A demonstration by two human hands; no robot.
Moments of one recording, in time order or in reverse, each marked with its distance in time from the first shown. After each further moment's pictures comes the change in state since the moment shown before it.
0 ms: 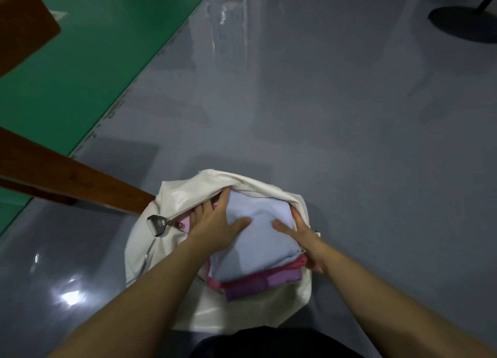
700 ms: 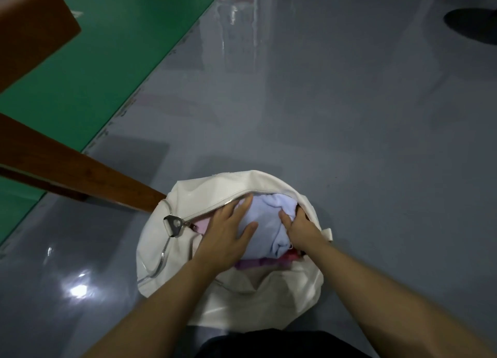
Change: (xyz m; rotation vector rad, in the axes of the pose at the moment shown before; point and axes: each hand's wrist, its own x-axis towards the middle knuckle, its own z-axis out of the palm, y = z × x) left_hand -0.018 -0.014 0.019 -0.244 0.158 0.366; right_hand 0.073 0.015 0.023 -0.601 0.235 -0.040
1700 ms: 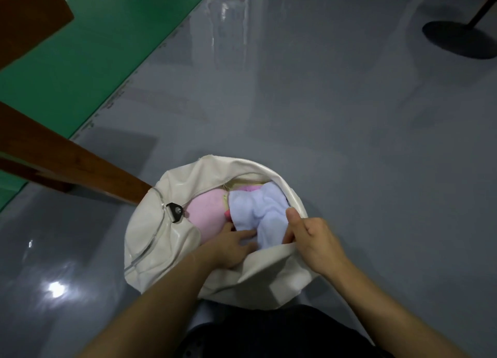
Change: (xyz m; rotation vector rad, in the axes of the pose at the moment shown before) left_hand -0.009 0.011 0.025 0.101 -0.557 -0.131; right_hand -0.132 -0.037 -0.071 -0.115 0.093 -0.269
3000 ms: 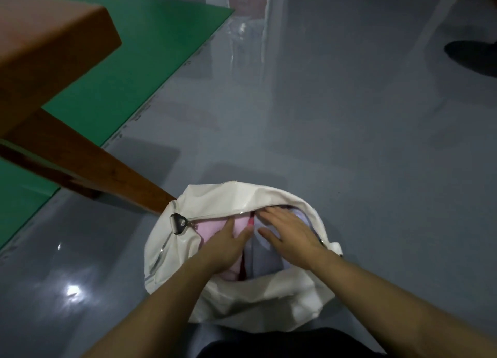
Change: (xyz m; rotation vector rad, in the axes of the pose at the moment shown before) left_hand -0.031 -0.004 -0.052 -0.467 0.219 -0.311; right_hand 0.083 -0.003 0.065 -0.413 -0.163 -0.503
